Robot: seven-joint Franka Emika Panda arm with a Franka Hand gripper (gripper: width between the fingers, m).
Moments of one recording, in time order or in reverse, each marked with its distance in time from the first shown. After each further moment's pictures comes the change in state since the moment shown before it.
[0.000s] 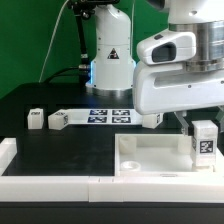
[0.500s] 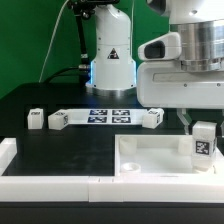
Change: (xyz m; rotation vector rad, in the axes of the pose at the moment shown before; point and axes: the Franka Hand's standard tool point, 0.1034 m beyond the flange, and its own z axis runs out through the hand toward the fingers) arm 0.001 -0.005 0.002 0.038 0.043 0.535
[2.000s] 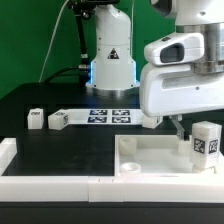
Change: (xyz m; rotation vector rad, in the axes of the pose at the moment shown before) arm -0.003 -0.006 0.003 -0.034 -0.002 -0.757
